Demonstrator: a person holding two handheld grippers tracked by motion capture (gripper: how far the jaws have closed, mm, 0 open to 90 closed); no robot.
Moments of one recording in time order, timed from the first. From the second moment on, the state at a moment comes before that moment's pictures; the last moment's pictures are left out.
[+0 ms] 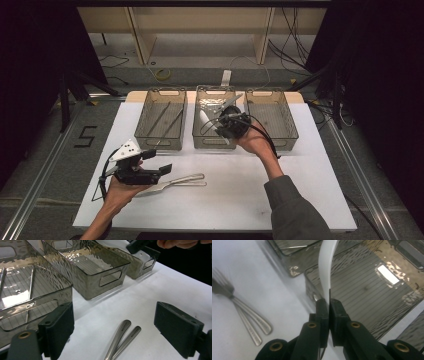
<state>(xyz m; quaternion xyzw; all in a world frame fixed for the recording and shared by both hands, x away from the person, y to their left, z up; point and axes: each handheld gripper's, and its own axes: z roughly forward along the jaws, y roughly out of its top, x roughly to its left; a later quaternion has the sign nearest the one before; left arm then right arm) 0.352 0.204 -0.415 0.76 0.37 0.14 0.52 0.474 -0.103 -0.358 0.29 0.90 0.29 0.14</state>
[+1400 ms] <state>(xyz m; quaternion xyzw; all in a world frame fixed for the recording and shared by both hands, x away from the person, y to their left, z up) 0.349 0.205 -0.413 0.74 0.37 0.15 0.55 0.531 -0.085 -0.383 0.36 0.89 0.24 0.17</state>
